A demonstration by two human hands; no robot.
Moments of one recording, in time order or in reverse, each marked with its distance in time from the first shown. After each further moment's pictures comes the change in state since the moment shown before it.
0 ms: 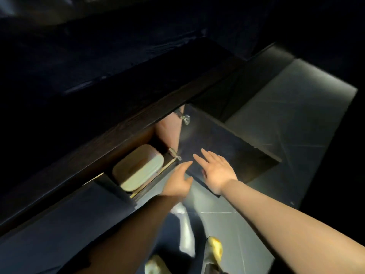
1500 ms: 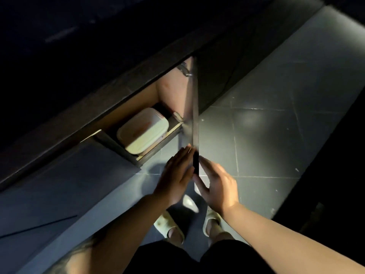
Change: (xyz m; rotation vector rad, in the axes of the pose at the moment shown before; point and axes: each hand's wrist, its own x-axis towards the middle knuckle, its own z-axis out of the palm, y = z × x) left_hand -0.068 -0.054 0.035 0.038 0.023 0.217; right_hand -0.095 -0.047 0.084 0.415 0.287 0.140
